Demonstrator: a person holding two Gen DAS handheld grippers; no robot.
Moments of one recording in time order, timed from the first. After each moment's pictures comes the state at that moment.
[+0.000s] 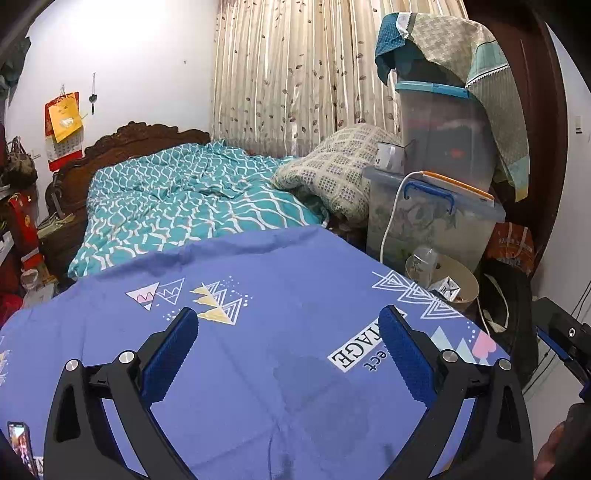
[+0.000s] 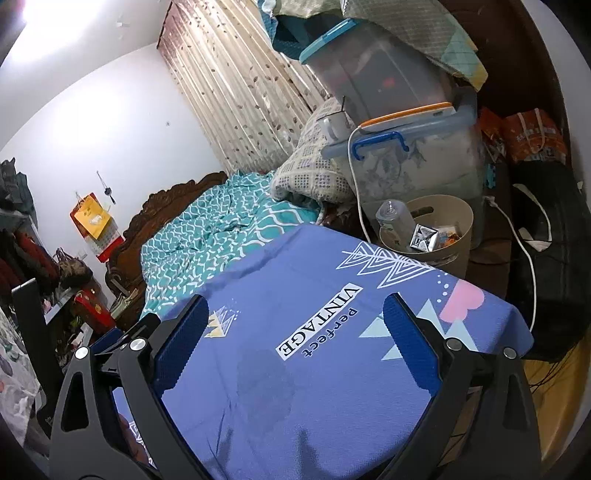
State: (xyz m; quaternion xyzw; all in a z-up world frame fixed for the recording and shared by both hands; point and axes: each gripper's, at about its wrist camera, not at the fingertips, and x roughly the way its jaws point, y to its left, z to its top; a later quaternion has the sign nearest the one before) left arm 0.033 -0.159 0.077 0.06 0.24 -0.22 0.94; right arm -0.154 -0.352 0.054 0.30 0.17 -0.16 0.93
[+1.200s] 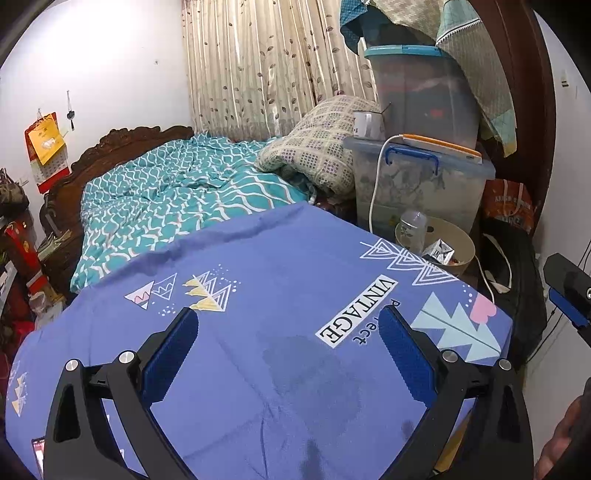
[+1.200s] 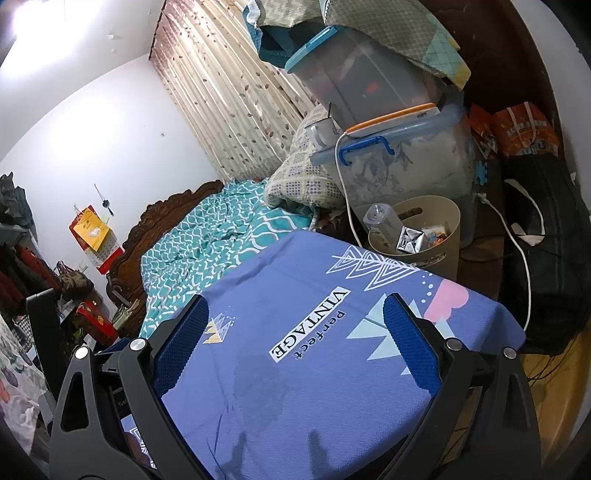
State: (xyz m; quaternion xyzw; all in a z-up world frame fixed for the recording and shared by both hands) left arm 0.018 -0.192 0.070 0.14 0.27 -0.23 0.92; right arm -0.178 -0.366 0.052 0.31 0.16 -0.17 0.92
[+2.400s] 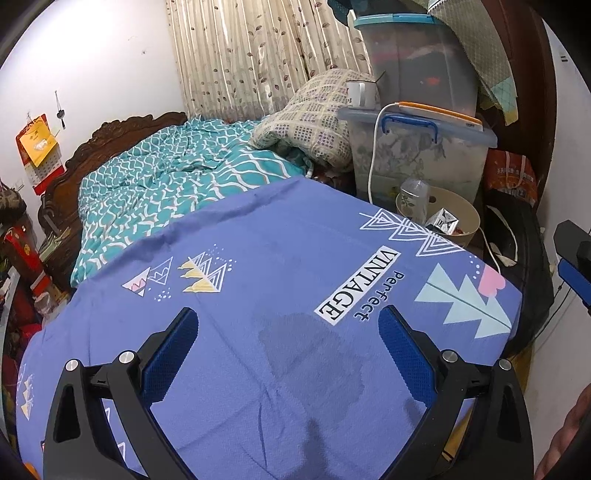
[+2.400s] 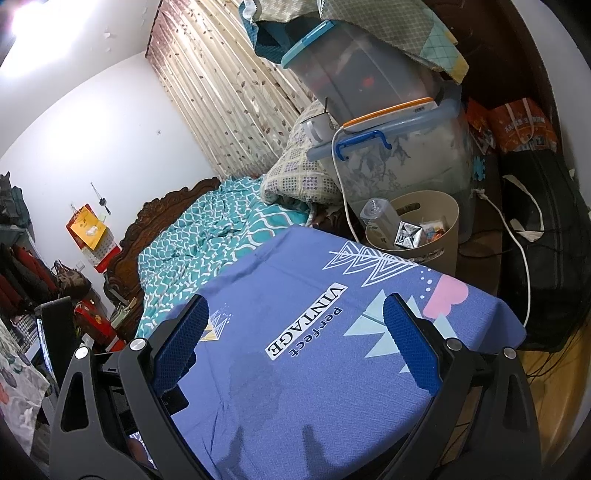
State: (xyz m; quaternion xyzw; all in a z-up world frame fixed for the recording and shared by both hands) left arm 0.022 -0.206 0.051 0.17 0.31 -0.23 0.91; right arm -0.178 -0.362 0.045 0.32 0.16 -0.17 0.92
